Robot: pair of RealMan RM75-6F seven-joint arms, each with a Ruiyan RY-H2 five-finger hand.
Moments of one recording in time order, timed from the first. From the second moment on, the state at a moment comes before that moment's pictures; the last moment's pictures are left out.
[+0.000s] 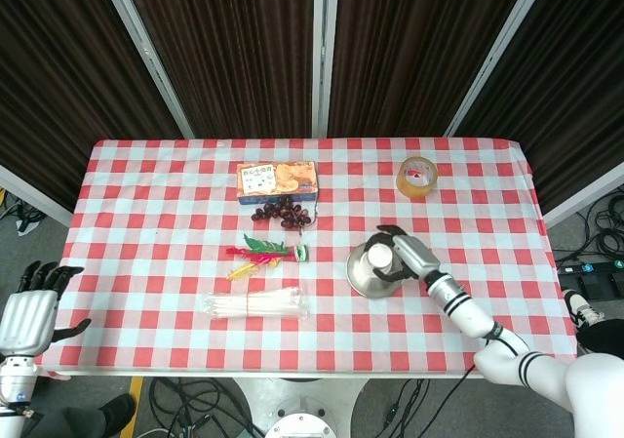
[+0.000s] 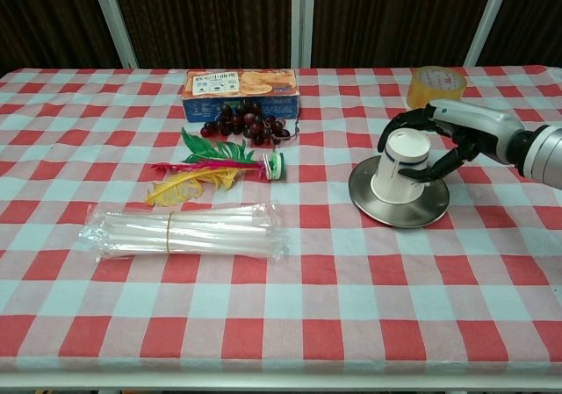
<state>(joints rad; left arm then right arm) -0.09 -1.20 -0.03 -1.56 1.43 1.43 0.09 0.72 -1.62 0.01 -1.01 -1.56 0.90 0.82</state>
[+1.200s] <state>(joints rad) -0.08 -1.20 -0.03 -1.55 1.43 1.43 0.08 0.72 -1.63 -0.03 -0.98 -1.60 0.94 0.92</state>
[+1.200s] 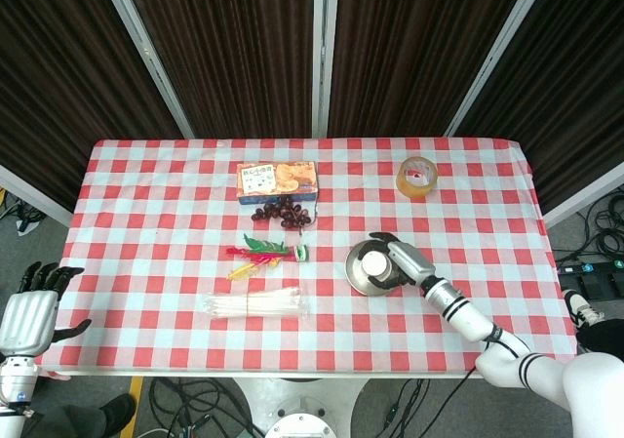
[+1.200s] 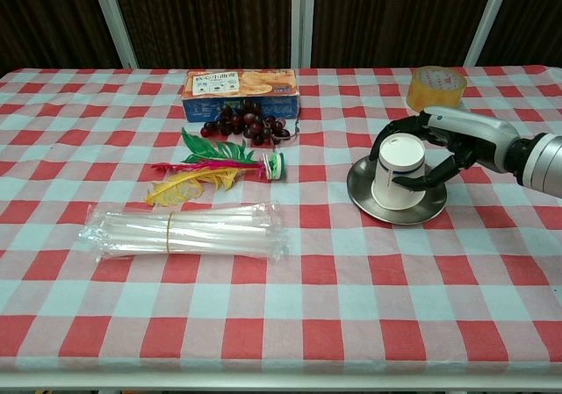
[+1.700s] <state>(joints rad) -0.09 -1.20 -0.03 -1.55 1.43 1.43 0.08 0.73 -1.59 0.06 -0.98 -1.54 0.99 0.96</state>
